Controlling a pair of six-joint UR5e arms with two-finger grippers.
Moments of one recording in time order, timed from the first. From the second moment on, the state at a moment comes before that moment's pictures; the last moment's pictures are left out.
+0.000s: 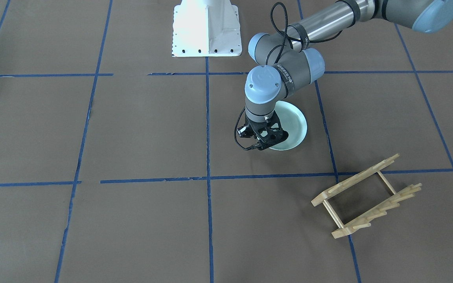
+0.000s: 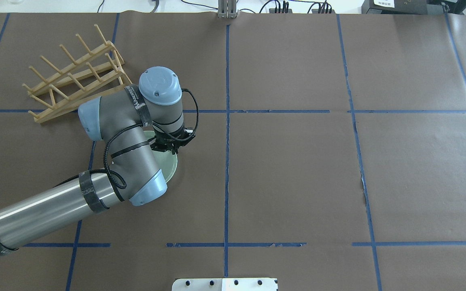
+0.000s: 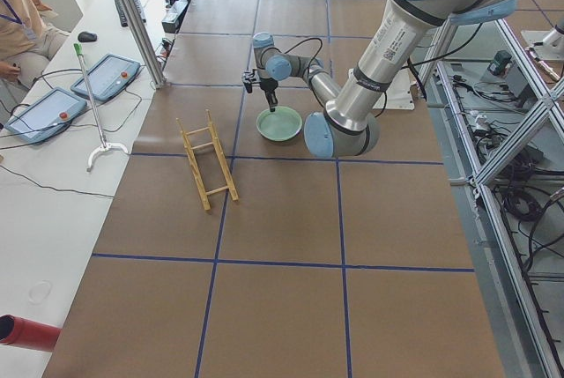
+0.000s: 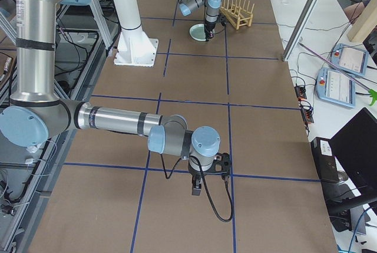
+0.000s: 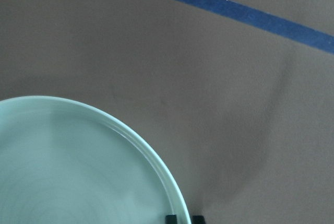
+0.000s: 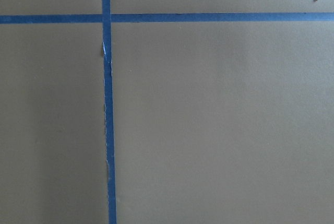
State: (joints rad) left arm -0.60 -2.30 -1.44 -1.56 -2.00 -1.44; right arm 1.61 -1.67 1.60 -1.60 2.30 -0.07
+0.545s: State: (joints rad) left arm -0.64 -2.31 -1.56 -1.54 -1.98 -1.47; right arm 1.61 -1.67 1.60 -1.60 2.30 -0.07
